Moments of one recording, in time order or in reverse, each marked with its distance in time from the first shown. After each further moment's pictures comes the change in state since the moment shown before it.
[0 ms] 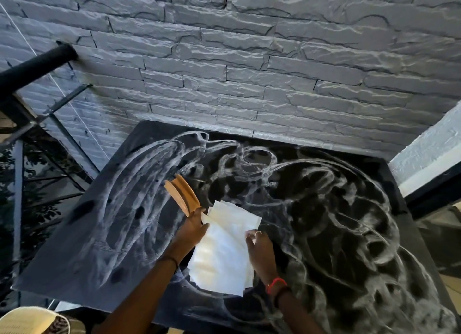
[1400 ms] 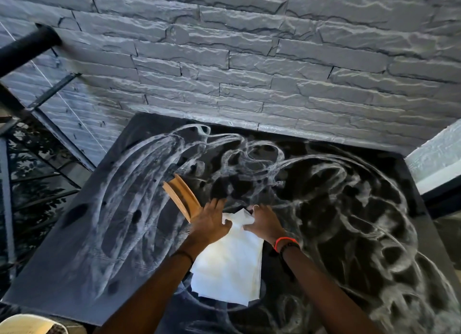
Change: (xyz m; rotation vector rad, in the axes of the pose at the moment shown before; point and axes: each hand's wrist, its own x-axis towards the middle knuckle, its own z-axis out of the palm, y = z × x) left_hand 0.034 0.030 0.015 0.416 -0.009 0.243; right_hand 0.112 -0.005 -0.004 -0.506 -0.271 -0.176
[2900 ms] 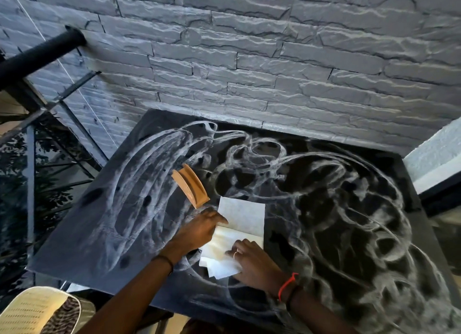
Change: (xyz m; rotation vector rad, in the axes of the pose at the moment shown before) left_hand -0.061 -0.038 0.000 -0.070 -0.001 0.370; right_hand -0.127 -0.025 0.036 -0.302 -0.077 -0.622
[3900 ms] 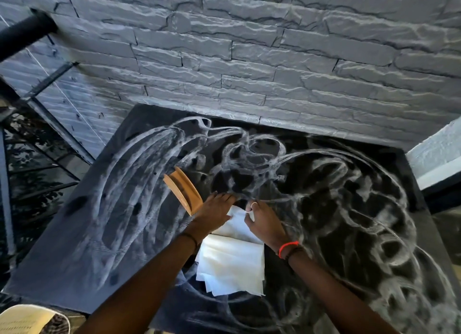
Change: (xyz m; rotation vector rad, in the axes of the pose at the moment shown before) left_hand 0.089 0.002 0.000 0.394 -0.185 -0.048; right_hand 0.068 0.074 -0.034 0.173 0.353 0.454
